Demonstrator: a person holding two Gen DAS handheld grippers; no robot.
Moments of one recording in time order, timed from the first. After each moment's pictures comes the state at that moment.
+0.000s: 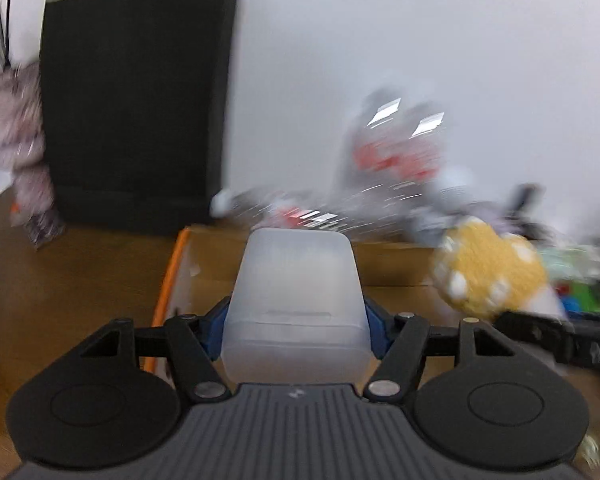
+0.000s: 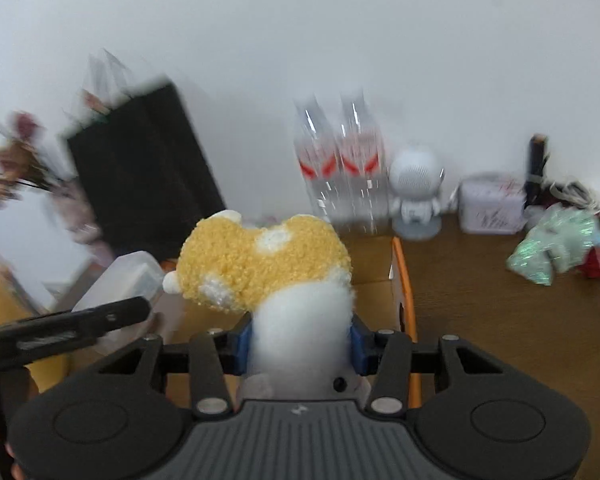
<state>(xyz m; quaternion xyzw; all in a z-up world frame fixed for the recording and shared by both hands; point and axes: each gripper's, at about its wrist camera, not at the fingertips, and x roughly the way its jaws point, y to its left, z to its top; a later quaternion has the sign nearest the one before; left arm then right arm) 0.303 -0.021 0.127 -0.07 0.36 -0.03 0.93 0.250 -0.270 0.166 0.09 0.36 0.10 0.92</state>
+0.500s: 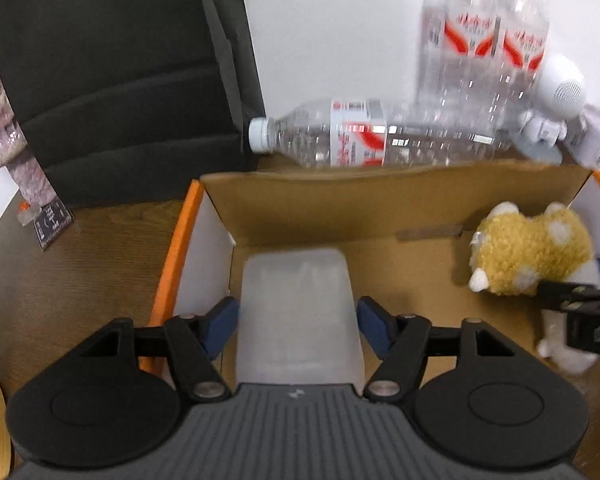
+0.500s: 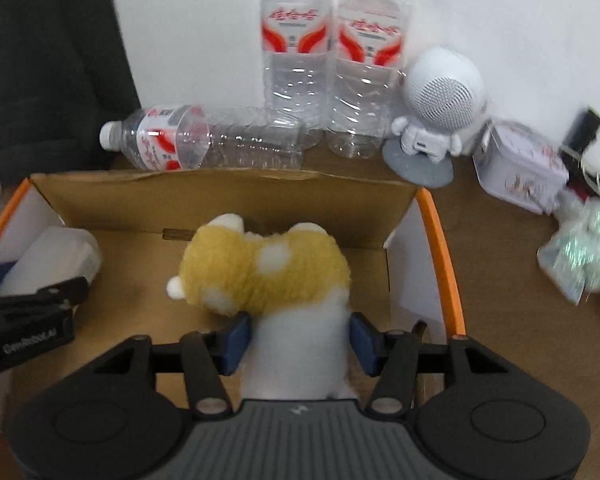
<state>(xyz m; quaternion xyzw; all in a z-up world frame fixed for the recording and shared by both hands) 0.364 -0.028 0.067 0.05 0.43 0.02 0.90 0.366 -0.223 0.069 -0.03 0.48 0.03 0.88</state>
